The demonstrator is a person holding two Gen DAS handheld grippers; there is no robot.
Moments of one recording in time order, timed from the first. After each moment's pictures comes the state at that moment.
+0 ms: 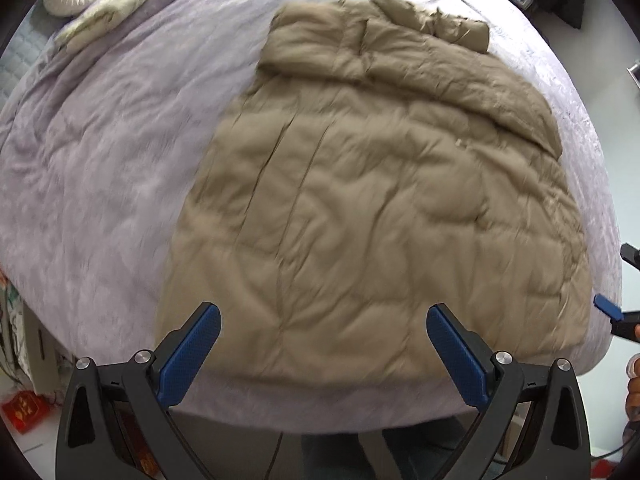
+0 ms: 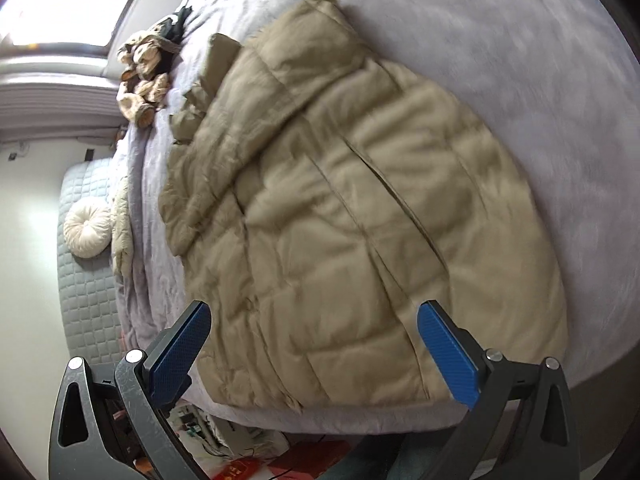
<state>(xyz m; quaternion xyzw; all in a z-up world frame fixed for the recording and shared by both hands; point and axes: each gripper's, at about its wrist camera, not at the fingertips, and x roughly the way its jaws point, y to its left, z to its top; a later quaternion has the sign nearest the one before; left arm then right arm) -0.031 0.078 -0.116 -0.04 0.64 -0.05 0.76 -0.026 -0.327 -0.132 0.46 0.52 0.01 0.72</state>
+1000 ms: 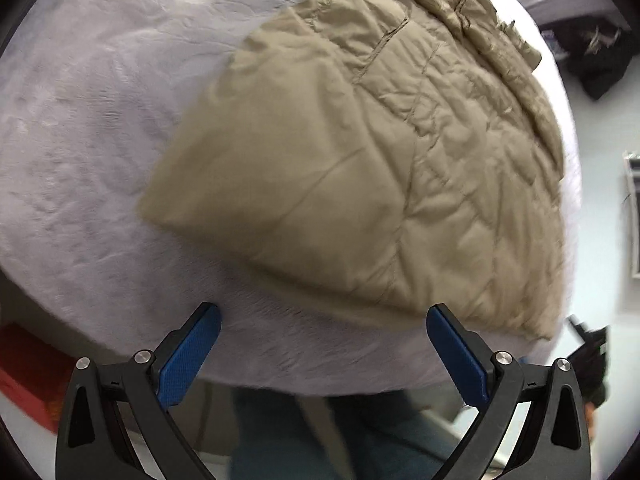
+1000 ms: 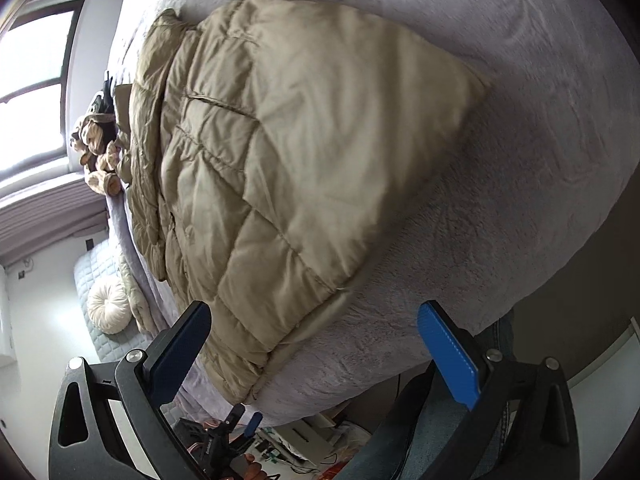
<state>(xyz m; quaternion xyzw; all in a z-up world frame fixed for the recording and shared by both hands) -0.089 0.164 -0.214 -0.25 0.68 -0.08 0.69 -0.136 -0.307 -0.236 0.62 0.48 -0.06 0.62</state>
